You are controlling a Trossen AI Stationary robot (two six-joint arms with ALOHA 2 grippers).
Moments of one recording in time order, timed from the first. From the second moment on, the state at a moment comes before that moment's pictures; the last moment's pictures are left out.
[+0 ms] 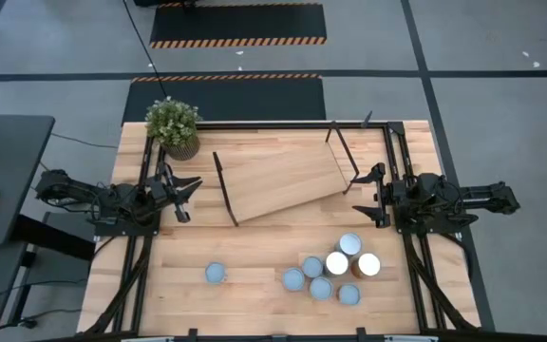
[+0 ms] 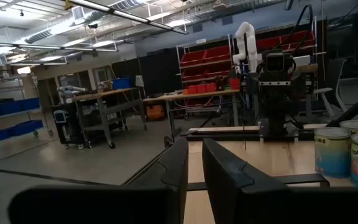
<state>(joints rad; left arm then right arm) -0.27 0.17 0.01 0.40 -0.68 0.27 0.02 0.01 0.01 0.17 0.03 -0.13</state>
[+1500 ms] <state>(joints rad) -0.52 0.76 0.47 -0.40 -0.05 -0.45 0.02 0.01 0.01 0.32 0.03 -0.08</state>
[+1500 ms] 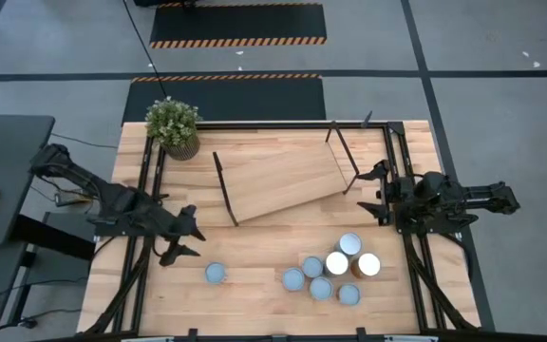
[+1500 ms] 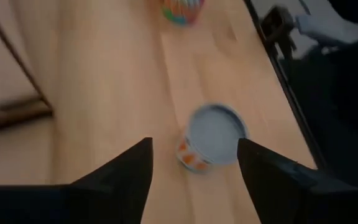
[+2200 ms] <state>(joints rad) -0.85 1.31 0.59 -0.32 -0.25 -0.98 0.02 0.03 0.01 0.44 0.07 0.00</state>
